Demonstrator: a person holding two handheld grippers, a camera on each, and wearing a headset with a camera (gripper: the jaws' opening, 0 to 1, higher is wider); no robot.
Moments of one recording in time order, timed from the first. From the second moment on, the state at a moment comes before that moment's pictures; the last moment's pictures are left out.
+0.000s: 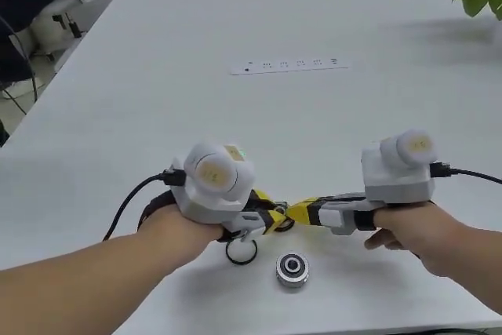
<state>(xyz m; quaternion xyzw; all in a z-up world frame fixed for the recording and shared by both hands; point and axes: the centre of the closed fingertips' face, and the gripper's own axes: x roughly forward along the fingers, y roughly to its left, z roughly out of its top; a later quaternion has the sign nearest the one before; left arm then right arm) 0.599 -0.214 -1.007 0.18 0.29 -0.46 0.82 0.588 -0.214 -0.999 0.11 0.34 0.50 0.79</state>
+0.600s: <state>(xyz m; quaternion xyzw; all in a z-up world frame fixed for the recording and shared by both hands) 0.599 -0.216 -1.006 0.17 0.28 -0.46 0.82 0.590 -0.212 -0.995 0.13 0.33 0.50 0.79</state>
